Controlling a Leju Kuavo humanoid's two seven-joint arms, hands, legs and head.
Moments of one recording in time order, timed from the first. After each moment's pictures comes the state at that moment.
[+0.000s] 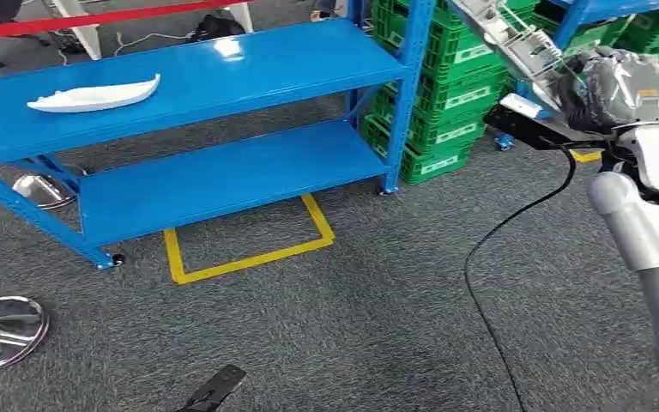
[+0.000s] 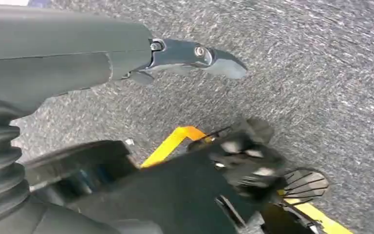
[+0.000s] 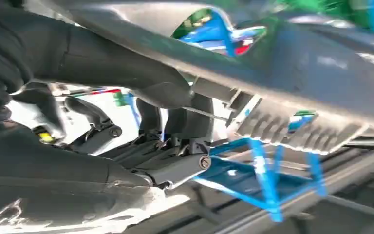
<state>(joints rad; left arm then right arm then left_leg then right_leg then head) -0.17 -0.21 0.66 -0.21 -1.23 0.08 -0.16 -0.89 -0.34 0.32 -1.08 1.05 -0.22 -0.06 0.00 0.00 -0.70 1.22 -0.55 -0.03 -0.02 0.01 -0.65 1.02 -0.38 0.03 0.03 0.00</state>
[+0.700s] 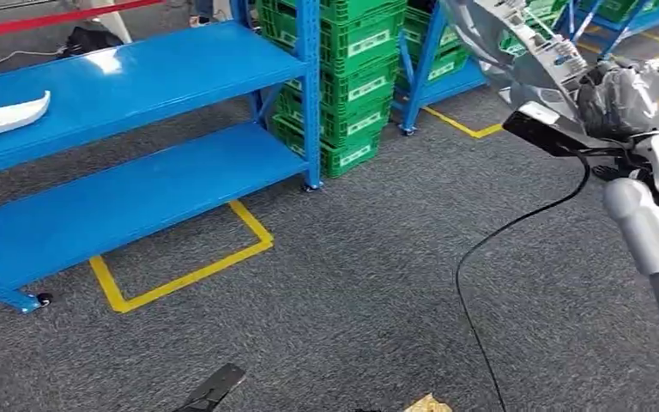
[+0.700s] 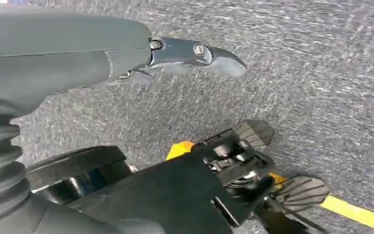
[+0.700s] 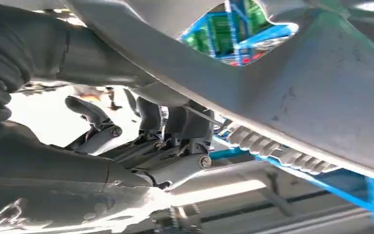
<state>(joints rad) -0.17 -0.21 0.66 -0.21 -1.23 0.08 -0.16 -0.89 -0.36 0.29 -1.00 1.07 -0.25 -0.06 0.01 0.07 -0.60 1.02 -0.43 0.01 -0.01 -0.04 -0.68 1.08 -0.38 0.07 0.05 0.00</state>
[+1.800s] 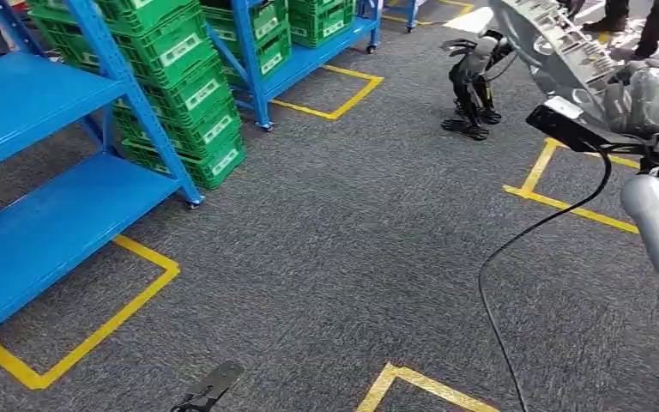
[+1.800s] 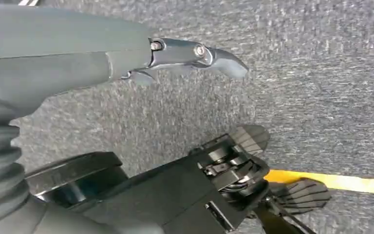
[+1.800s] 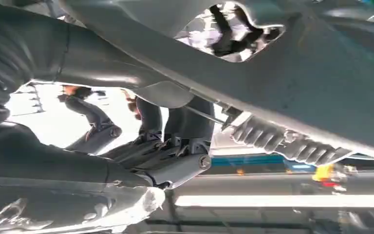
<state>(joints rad) -0.18 -0.20 0.66 -0.21 -1.22 0.08 -0.16 -0.94 -0.36 0.26 -0.90 1.10 -0.28 -0.06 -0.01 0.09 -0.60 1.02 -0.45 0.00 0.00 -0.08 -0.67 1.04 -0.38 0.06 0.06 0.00</state>
